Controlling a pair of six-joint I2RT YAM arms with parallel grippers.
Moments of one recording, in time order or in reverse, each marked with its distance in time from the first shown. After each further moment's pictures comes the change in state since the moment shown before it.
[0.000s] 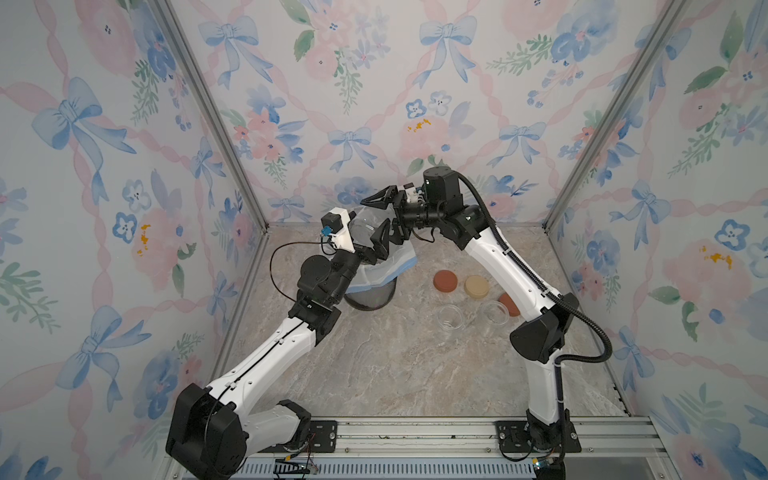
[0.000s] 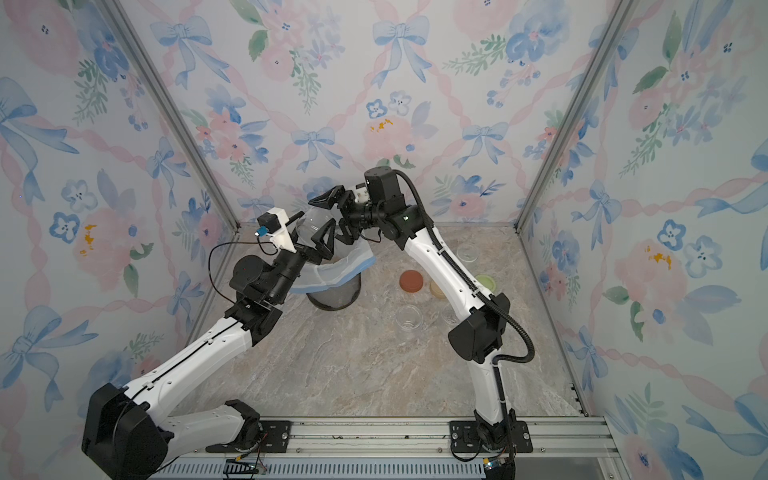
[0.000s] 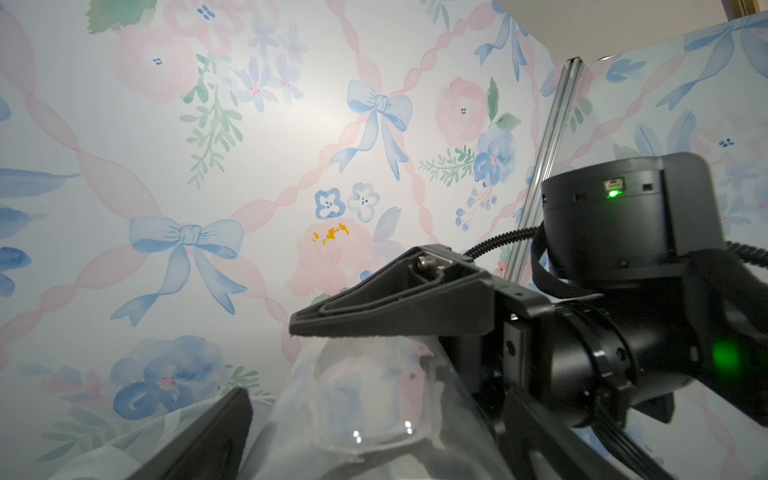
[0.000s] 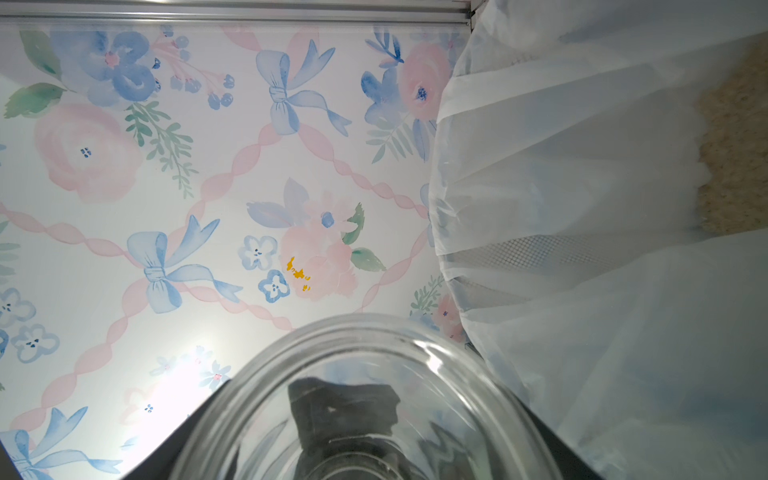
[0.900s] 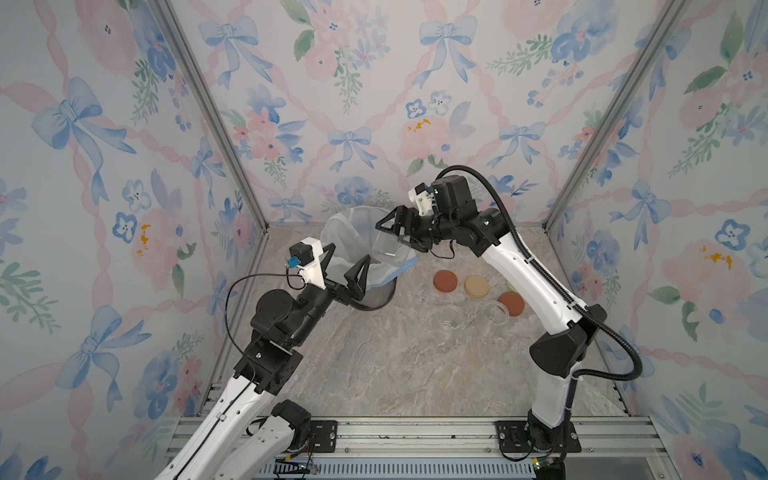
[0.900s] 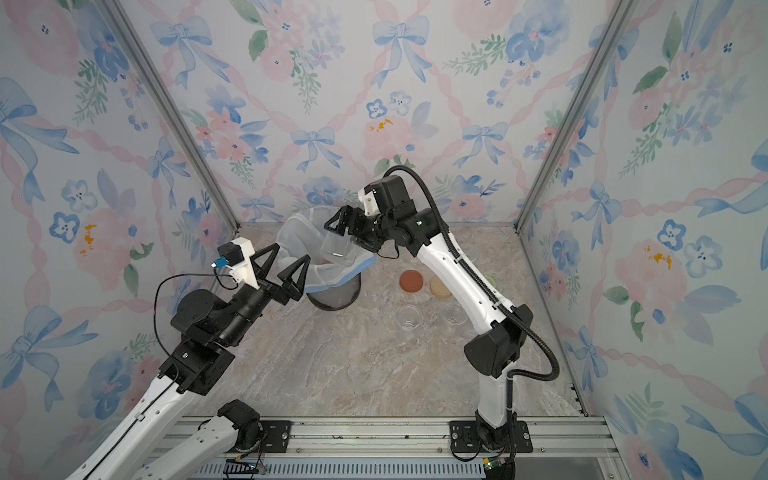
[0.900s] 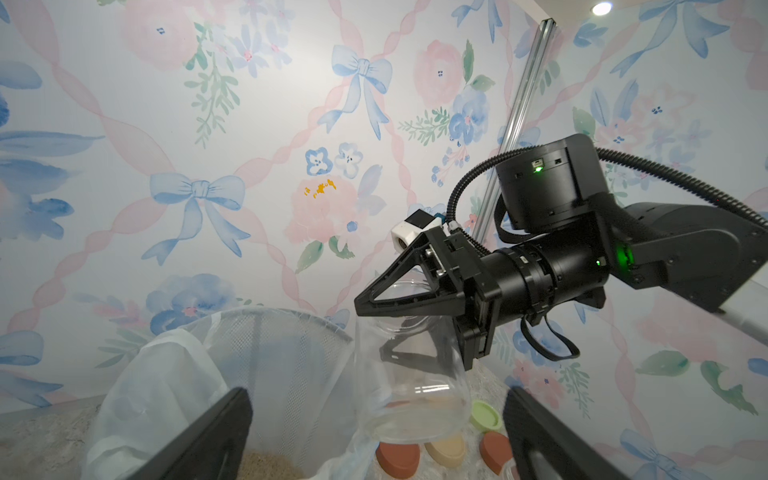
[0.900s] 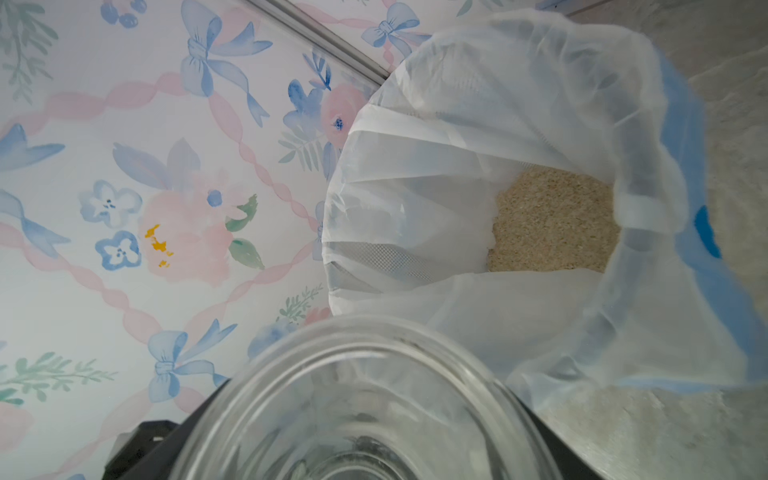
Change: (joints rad) left arm 0.000 -0.470 -0.055 -0.593 0.082 -0.027; right arm 0.068 -0.226 -0.216 -0.230 0.261 -0.578
